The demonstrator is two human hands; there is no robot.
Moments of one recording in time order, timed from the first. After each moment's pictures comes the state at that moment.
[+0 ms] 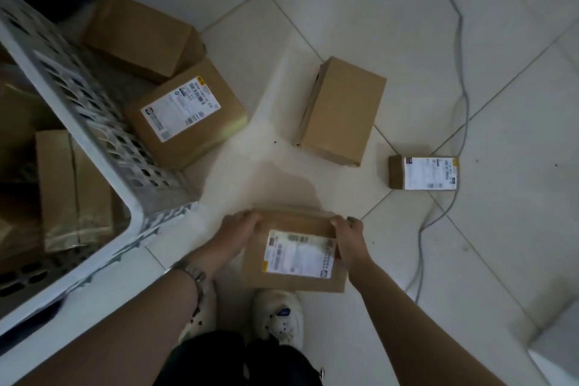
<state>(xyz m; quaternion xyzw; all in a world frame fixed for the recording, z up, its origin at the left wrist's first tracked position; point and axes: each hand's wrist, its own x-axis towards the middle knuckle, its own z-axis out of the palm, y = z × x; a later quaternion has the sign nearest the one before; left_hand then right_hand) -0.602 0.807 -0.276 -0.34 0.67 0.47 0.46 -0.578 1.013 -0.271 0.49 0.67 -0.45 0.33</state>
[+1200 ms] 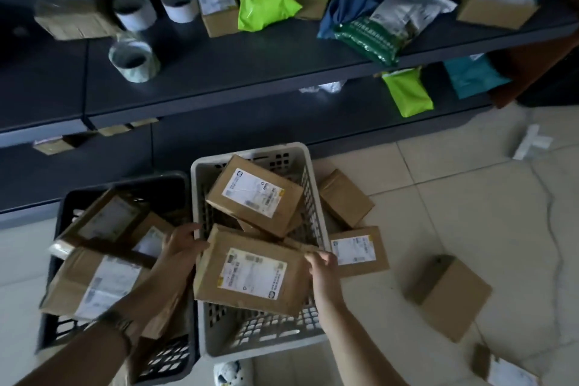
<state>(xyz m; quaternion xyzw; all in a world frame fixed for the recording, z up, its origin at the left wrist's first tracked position) -0.611 0.393 0.037 -0.53 0.66 0.52 0.08 -0.696 0.627 -0.012 0.28 0.71 -0.53 0.37</state>
